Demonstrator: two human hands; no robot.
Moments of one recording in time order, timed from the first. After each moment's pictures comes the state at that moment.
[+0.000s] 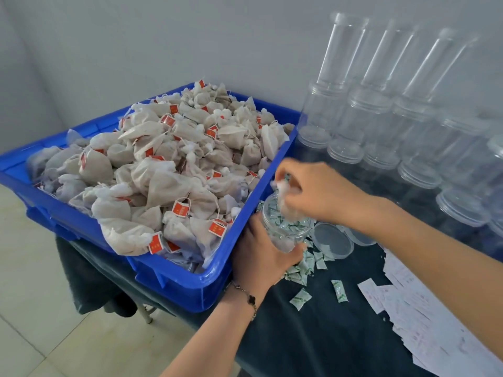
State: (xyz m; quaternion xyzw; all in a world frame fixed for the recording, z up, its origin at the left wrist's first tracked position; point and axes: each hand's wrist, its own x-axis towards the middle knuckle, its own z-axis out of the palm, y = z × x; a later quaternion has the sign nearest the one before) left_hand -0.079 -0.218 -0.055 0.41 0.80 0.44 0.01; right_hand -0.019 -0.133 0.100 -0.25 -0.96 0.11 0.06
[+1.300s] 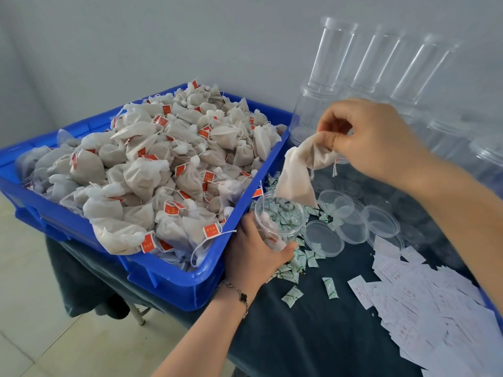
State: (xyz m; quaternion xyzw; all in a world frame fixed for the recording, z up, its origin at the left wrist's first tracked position) left_hand -0.079 -0.216 -0.059 0.40 0.80 0.45 0.01; right_hand 0.013 -0.122 0.169 -0.26 -0.93 0.07 0.24
